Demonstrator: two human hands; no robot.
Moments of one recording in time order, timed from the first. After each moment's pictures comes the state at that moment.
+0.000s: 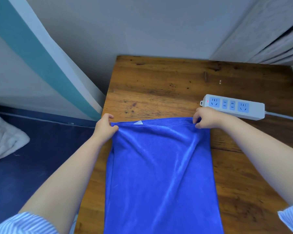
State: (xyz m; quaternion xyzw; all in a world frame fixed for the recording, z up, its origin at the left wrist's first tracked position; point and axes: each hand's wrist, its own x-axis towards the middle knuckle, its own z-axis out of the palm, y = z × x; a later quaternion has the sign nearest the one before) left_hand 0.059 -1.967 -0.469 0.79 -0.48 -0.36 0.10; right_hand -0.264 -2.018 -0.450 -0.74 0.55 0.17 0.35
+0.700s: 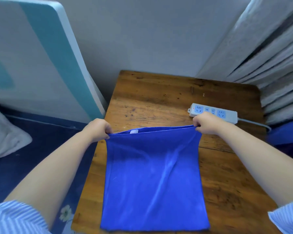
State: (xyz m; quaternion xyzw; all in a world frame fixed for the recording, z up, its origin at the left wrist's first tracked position) left_hand 0.082 -1.941 -0.396 0.67 -0.67 -0.28 -0.14; right_hand -0.272 -1.967 -0.378 -0.75 0.58 0.20 0.24
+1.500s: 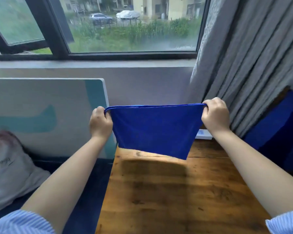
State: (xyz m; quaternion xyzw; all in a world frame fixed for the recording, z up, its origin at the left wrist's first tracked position) left_hand 0.068 -1.851 -0.231 0.70 -0.58 -0.09 0.40; right_hand -0.250 -1.831 -0.219 -0.62 0.69 -0.37 -0.09
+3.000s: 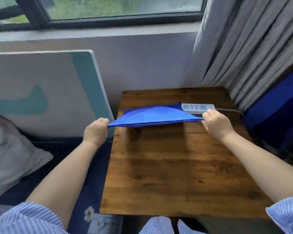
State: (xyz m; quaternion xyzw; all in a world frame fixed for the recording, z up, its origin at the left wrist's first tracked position) left_hand 0.101 -1.832 -0.302 0.64 -0.76 0.04 0.09; right_hand -0.277 -1.803 -0.297 -0.79 0.58 -0.12 -0.16
